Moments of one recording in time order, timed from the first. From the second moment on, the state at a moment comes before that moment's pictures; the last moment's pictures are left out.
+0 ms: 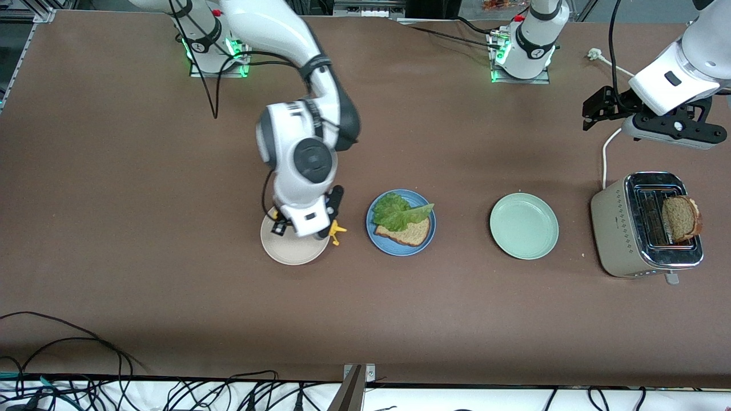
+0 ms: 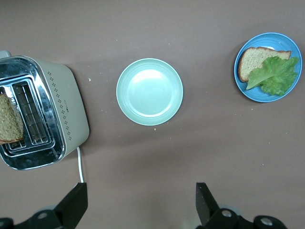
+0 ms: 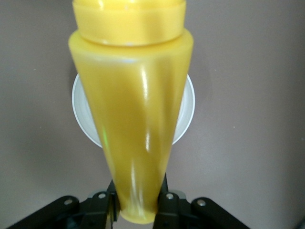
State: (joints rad) left arm -0.02 -0.05 -0.10 -1.67 0.01 1.56 0.09; right arm 1.05 0.93 -0.85 -1.08 0.36 1.64 -0.92
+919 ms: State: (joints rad) left arm -0.02 -0.05 -0.10 -1.67 0.01 1.56 0.09; right arm 0.35 0.80 -0.27 -1.11 0.54 1.62 -1.32
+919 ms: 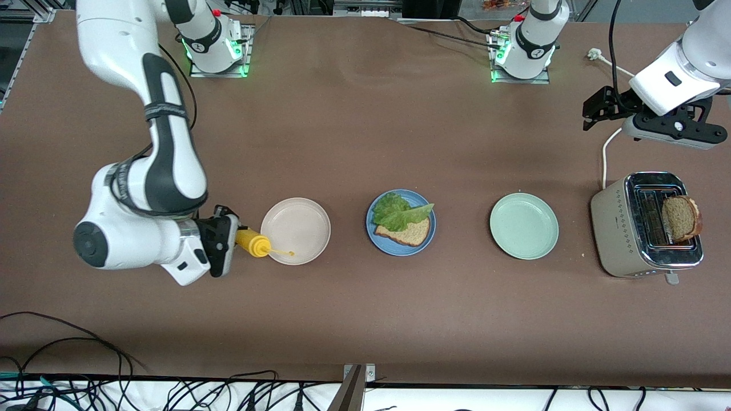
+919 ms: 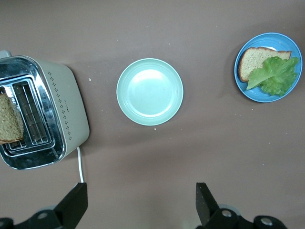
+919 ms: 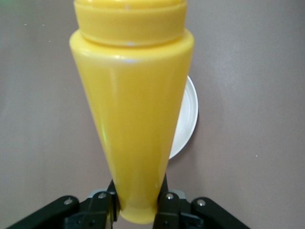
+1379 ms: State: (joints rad) left arm -0.02 -0.05 -0.10 -1.67 0.01 1.56 0.09; right arm 0.07 0.81 -0.03 -1.13 0.54 1.62 -1.59
